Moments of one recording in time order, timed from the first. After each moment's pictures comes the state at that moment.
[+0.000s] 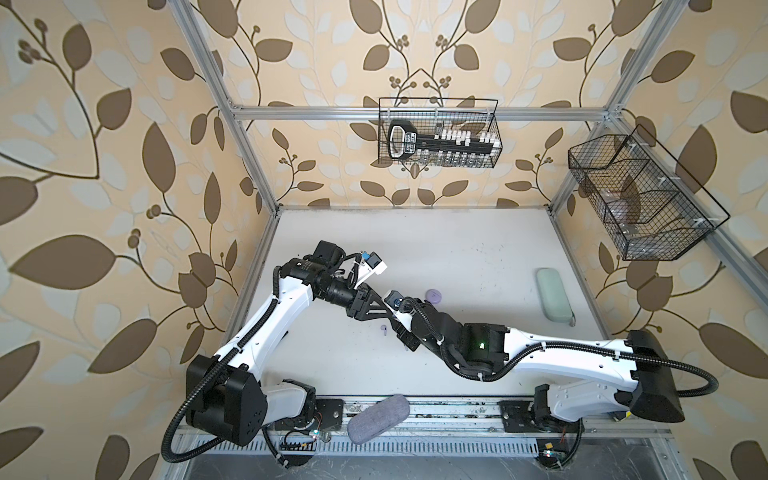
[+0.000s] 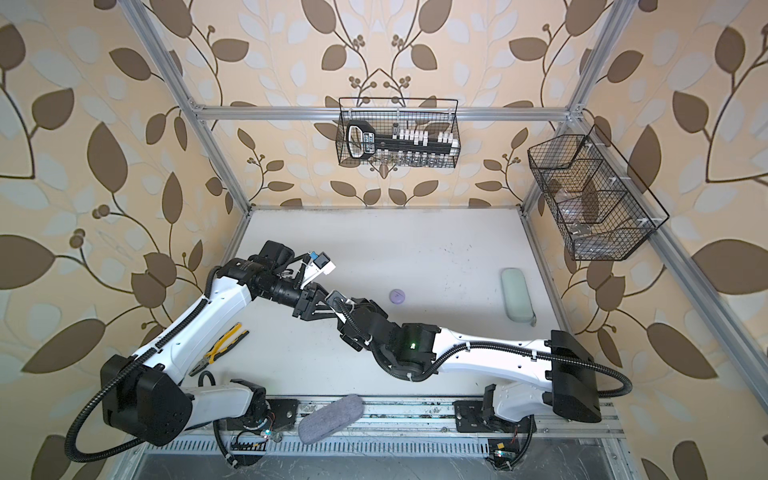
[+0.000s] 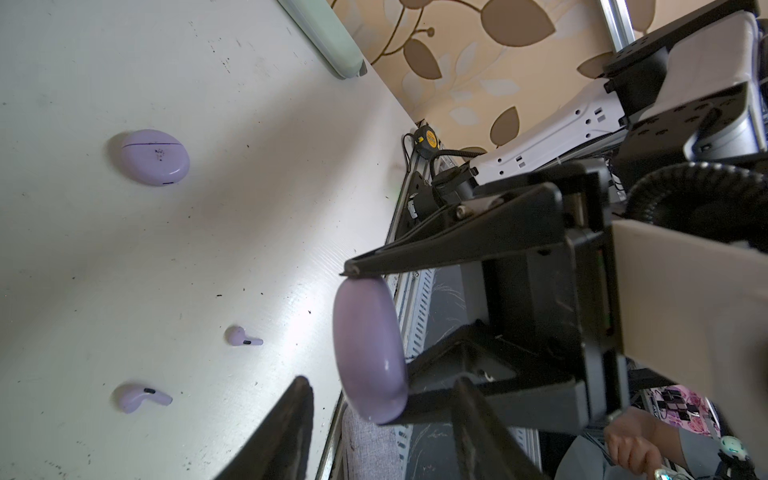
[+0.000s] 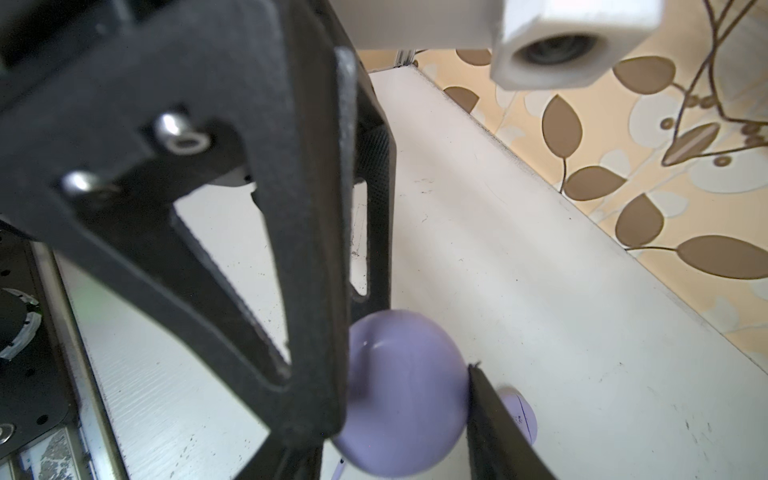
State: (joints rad) left arm -0.26 1.27 1.08 -1.05 1.12 0.37; right arm 1.26 1.37 1.02 -0.20 0.54 0.00
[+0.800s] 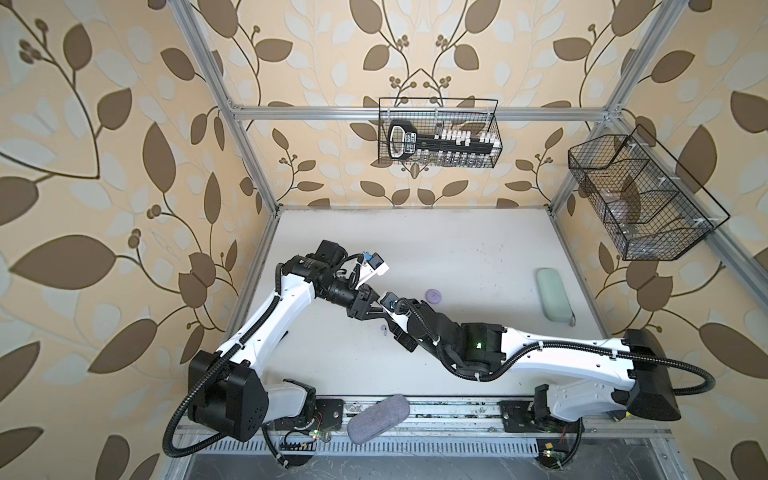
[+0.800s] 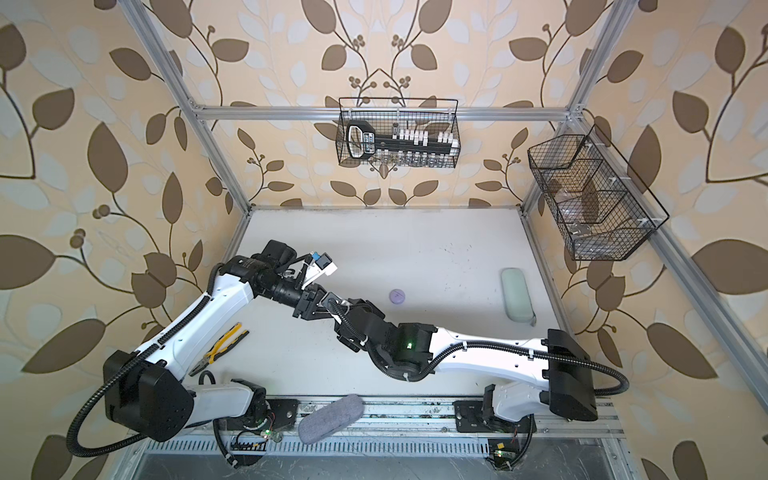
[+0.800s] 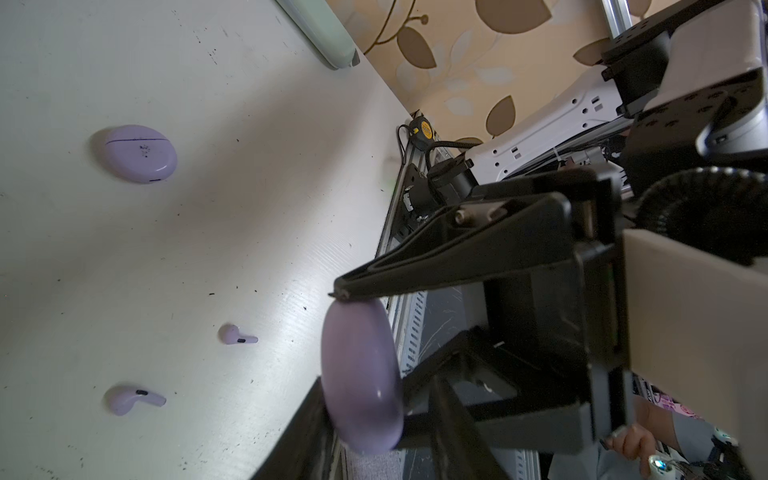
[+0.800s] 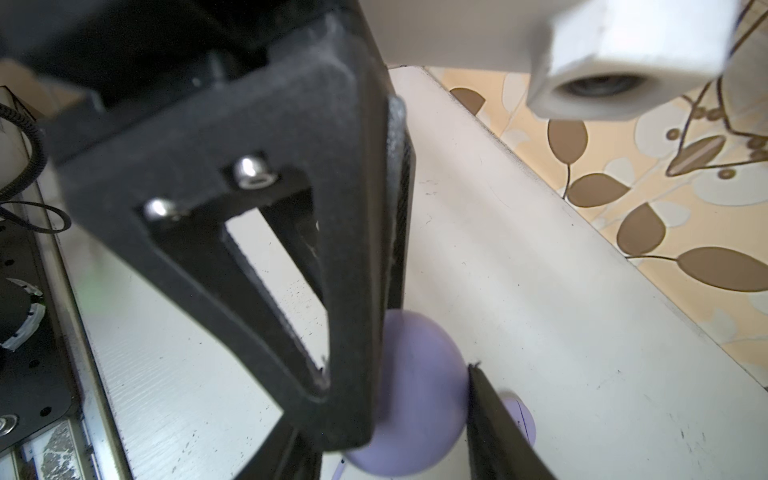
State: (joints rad) left arm -0.28 1.30 1.10 -1.10 1.12 0.42; right arm 1.27 1.39 1.05 -0.22 0.54 -0.01
